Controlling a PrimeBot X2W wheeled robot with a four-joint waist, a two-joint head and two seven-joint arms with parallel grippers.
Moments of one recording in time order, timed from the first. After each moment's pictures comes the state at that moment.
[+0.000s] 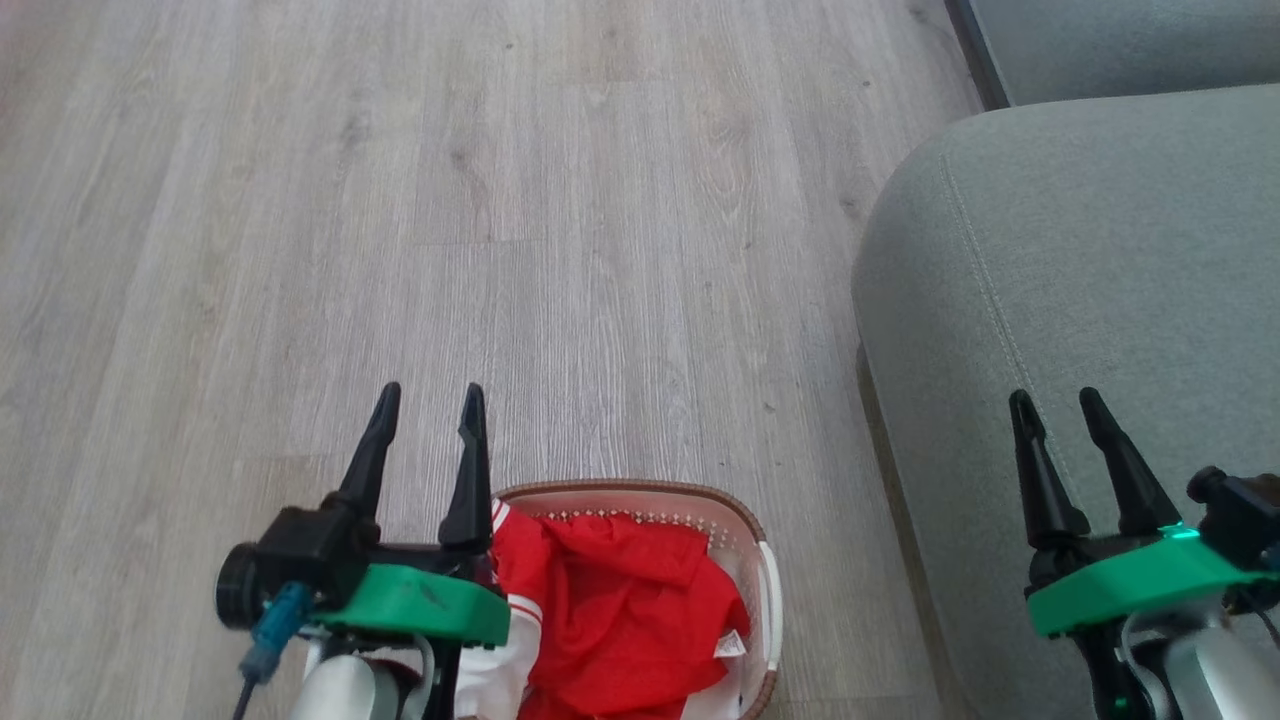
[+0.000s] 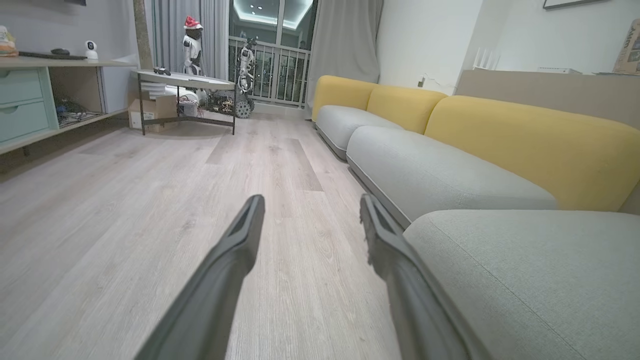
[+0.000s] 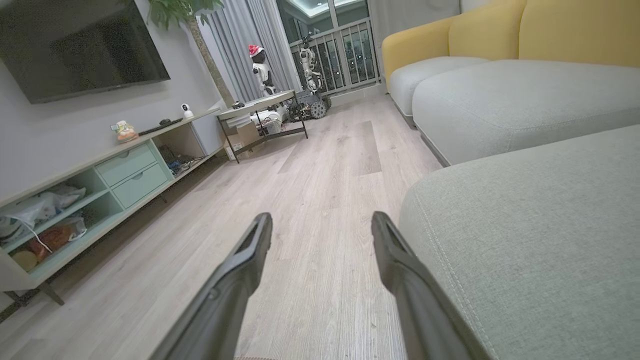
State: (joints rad) left arm -0.02 0.04 -0.28 0.01 -0.24 0.10 -0.23; right arm -0.01 -0.23 0.08 0.12 0.53 0.13 -0.22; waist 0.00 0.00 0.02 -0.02
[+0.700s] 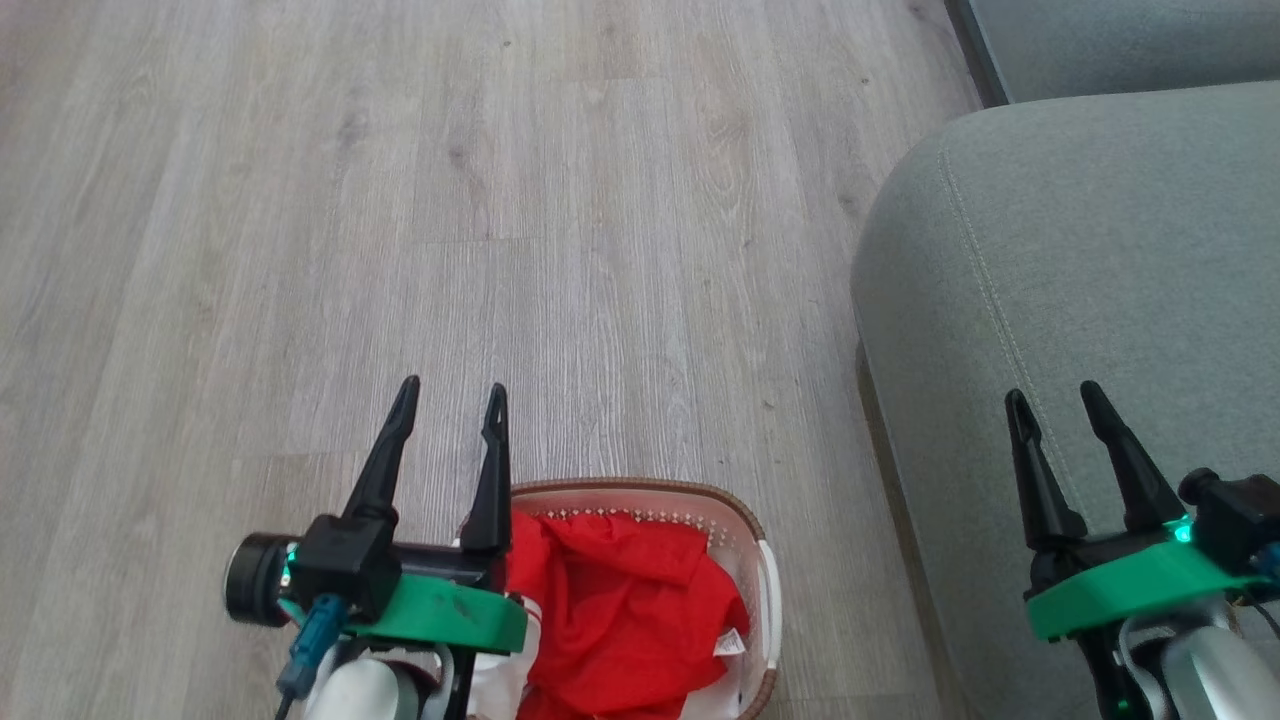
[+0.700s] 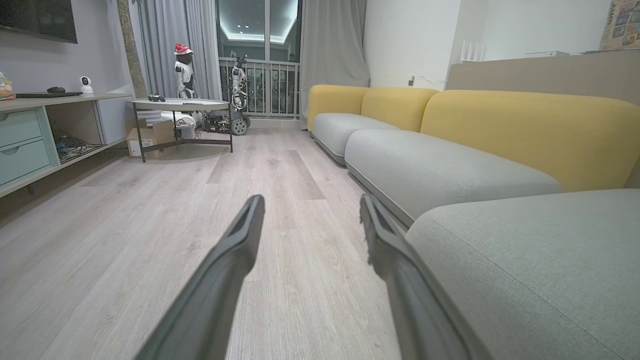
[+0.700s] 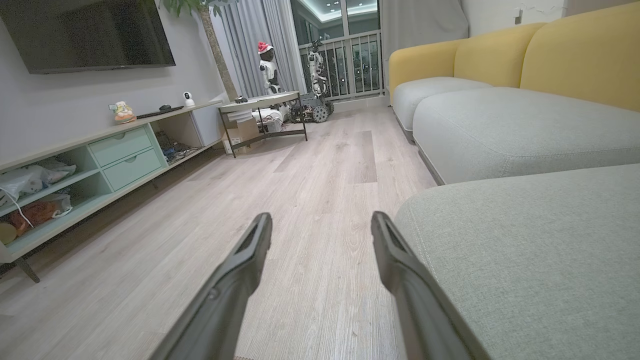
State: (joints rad) left arm -0.02 0.04 -0.31 0.00 -0.13 0.11 -0.25; right arm -0.01 -0.24 0.09 0.11 0.43 0.13 -0.25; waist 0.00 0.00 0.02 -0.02
